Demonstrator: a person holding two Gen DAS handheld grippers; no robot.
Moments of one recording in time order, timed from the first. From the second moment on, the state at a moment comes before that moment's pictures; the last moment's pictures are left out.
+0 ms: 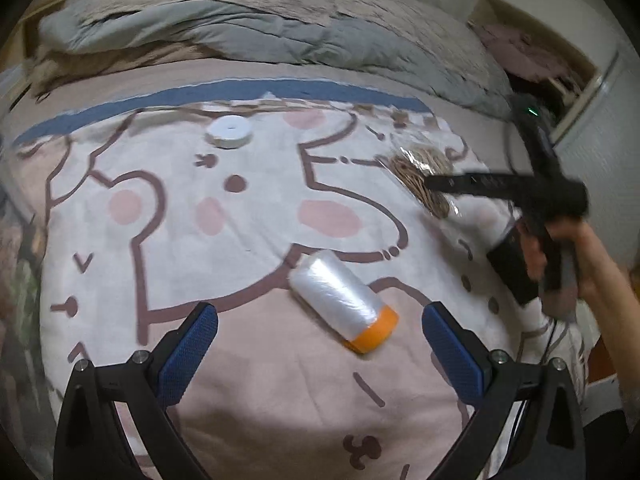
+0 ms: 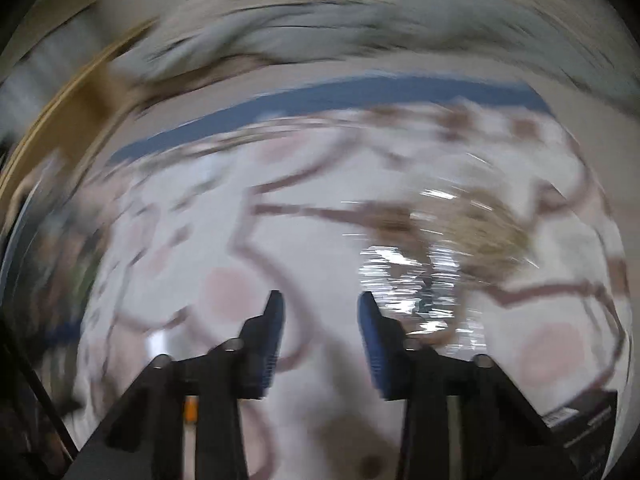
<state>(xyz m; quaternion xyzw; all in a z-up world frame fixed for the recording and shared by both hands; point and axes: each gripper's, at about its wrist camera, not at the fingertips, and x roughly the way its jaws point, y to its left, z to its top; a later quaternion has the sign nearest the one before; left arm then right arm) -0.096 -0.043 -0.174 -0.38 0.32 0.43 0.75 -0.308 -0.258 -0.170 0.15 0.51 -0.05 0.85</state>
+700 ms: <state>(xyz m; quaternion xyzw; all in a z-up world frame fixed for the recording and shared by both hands) -0.057 -0.042 -0.233 -0.32 0.43 0.42 0.73 -0.311 -0.305 -0.213 0.17 0.54 -0.10 0.82</state>
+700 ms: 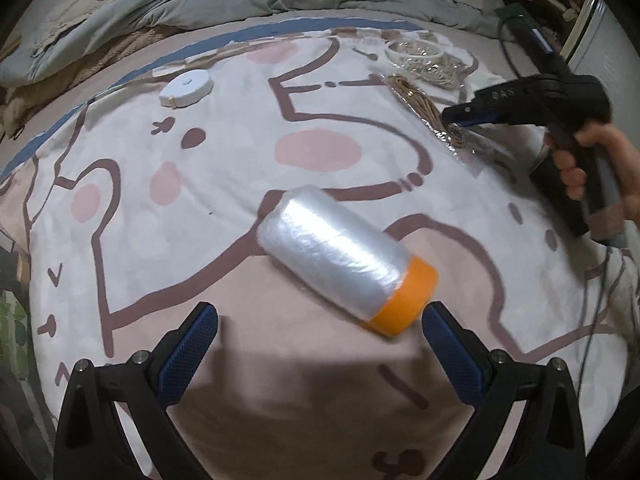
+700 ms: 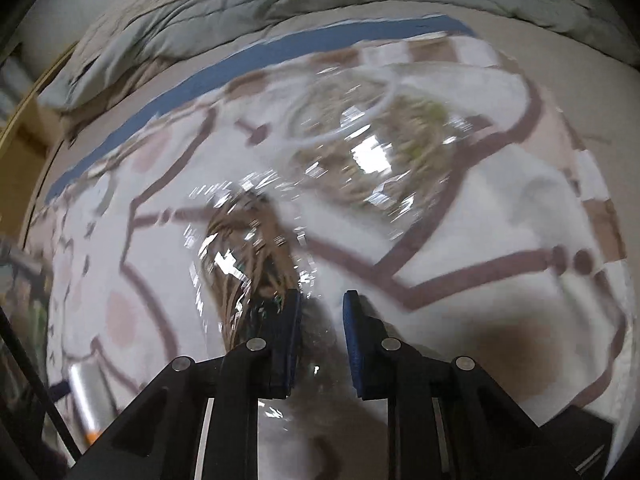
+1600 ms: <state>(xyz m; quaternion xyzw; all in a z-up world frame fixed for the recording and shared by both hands) -0.105 -0.038 -0.221 -0.33 0.48 0.41 0.70 -0.324 -0.252 -0.206 0.12 0.60 0.04 0.79</state>
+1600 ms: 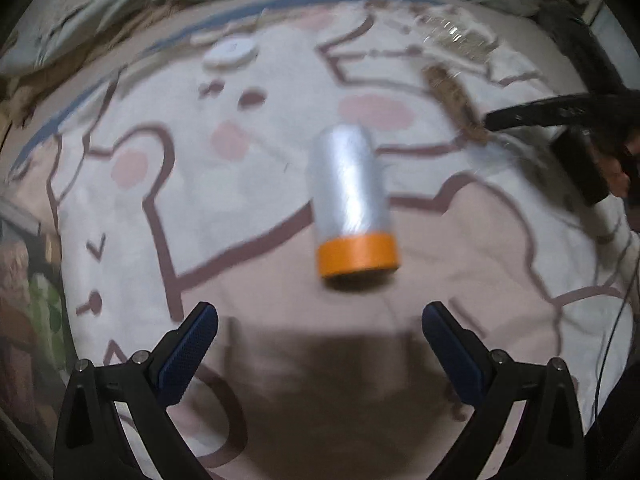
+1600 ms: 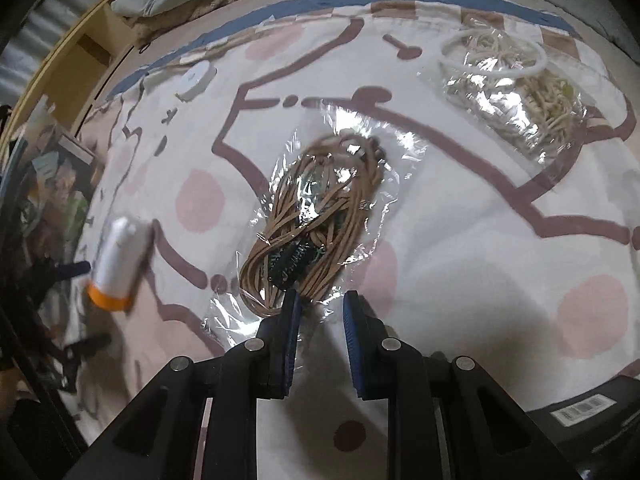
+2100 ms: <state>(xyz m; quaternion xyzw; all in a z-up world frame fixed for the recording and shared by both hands) -0.086 -0.013 -0.234 -0.35 0.44 0.44 0.70 -0.293 -0.262 -0.191 0.19 0.55 -0.04 0.81</state>
